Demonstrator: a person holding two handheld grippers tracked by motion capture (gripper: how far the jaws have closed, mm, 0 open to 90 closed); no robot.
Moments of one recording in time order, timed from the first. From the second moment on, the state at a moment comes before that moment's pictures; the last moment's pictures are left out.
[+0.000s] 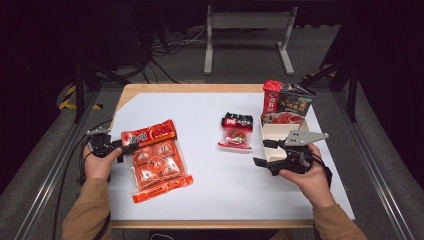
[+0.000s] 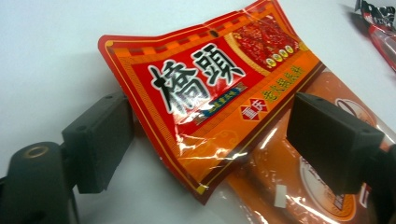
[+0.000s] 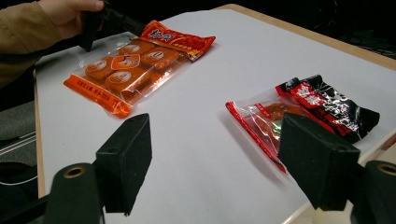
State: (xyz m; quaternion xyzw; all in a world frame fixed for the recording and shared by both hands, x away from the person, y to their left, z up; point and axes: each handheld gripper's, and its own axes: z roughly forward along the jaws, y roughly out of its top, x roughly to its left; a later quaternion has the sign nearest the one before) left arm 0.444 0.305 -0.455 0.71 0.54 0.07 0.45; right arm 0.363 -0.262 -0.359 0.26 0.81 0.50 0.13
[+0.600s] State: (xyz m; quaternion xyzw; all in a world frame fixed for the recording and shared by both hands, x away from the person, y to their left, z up) left arm 0.455 0.303 -0.456 0.68 0.55 0.01 0.48; right arm 0.361 -0.258 -0.362 0.25 0.82 0.51 0.11
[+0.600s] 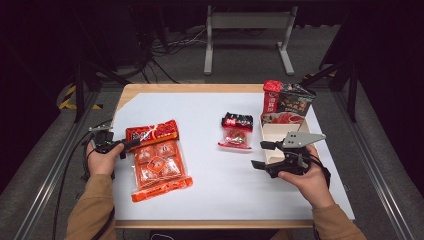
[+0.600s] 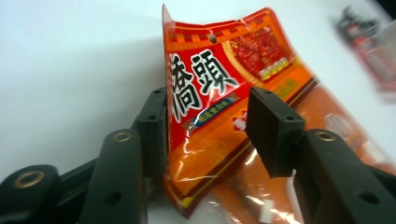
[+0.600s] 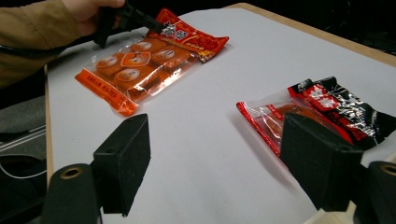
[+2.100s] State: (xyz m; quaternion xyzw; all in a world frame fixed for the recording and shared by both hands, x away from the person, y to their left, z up) left arm 0.422 0.296 -0.393 0.68 0.48 0.08 0.55; right arm 0.358 -0.252 -0.363 0.22 0.80 0.55 0.10
